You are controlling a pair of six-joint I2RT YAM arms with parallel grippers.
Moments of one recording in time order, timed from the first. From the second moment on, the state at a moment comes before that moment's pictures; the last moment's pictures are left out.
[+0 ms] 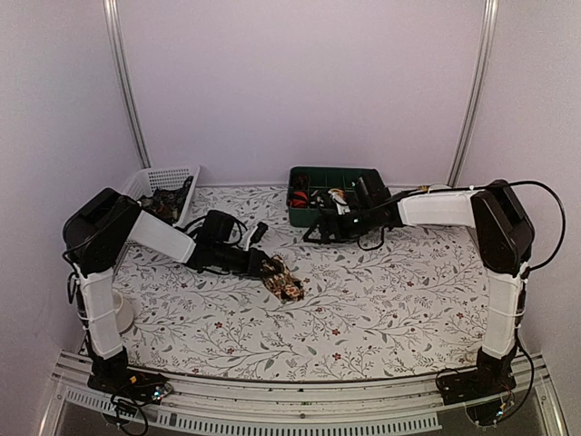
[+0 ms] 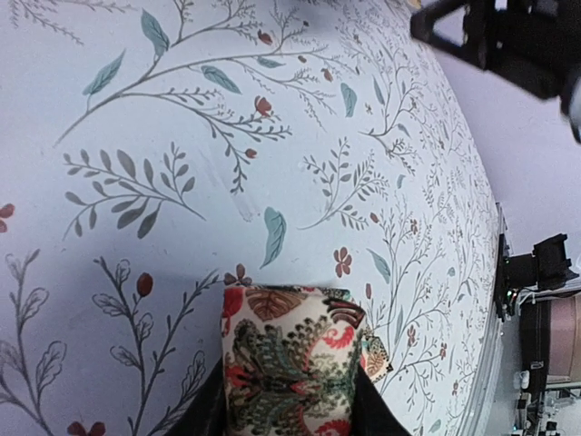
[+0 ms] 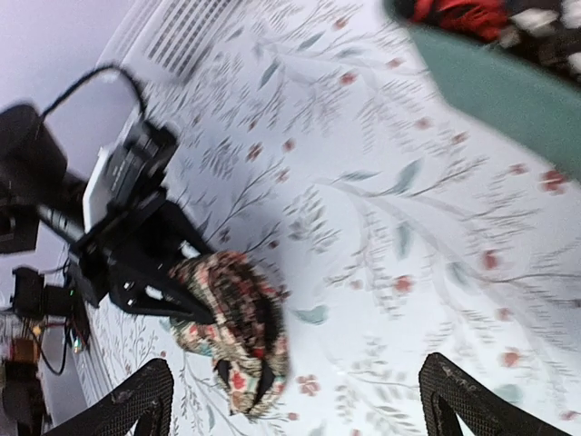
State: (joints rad) left arm -0.55 2.00 0.97 0.29 0.65 -0.41; right arm 0.60 2.02 1.42 -0.18 -0.57 0.30
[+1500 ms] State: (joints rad) left arm -0.58 1.48 0.94 0.06 0.31 -0.41; right arm 0.32 2.24 1.67 -0.20 -0.12 0.33
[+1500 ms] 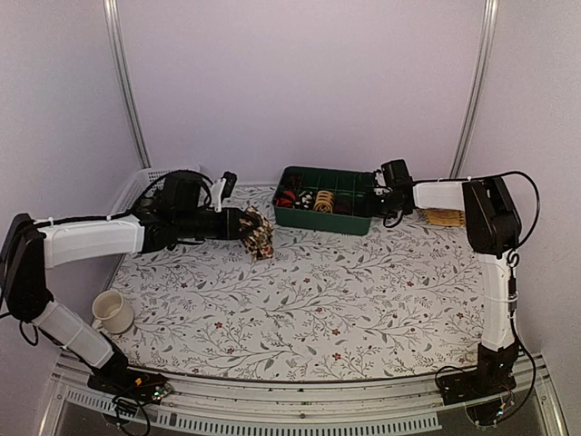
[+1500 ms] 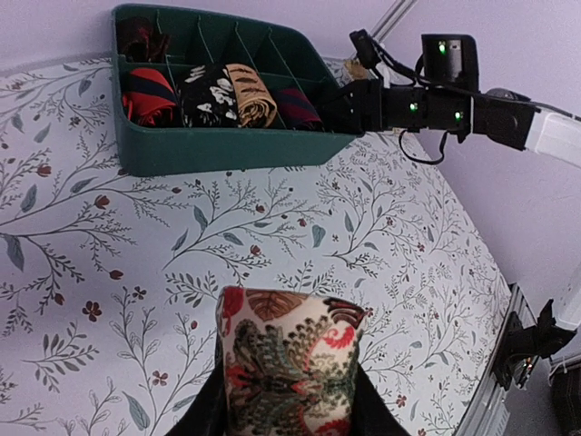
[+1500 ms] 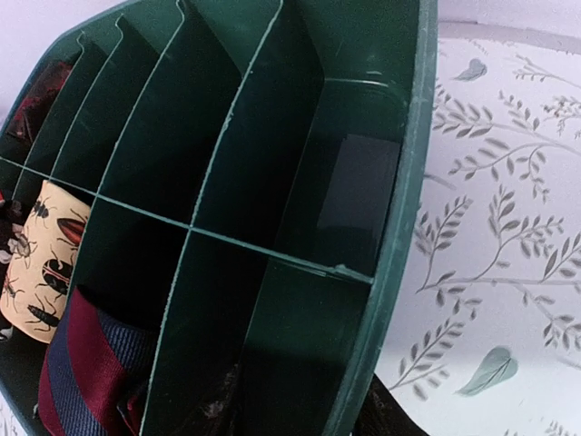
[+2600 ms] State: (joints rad) left arm -0.77 1.33 0.96 0.16 0.01 -0.78; right arm 0.63 1.58 1.20 -0.26 -0.06 0.64
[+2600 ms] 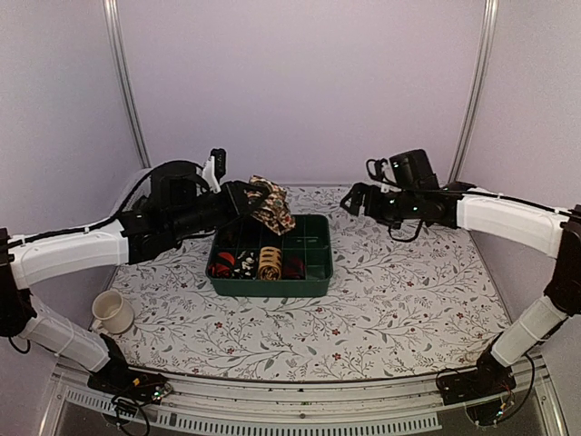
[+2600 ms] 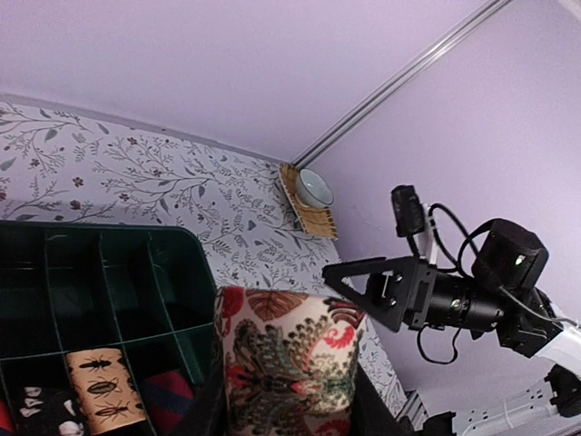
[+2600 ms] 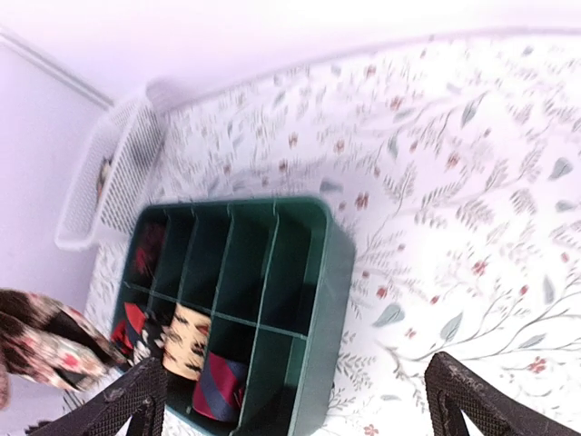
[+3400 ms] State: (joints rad) left arm -1.00 1.77 0.97 0.56 -0.25 -1.12; right arm 0.52 1.22 0.94 -0.24 -0.04 0.66
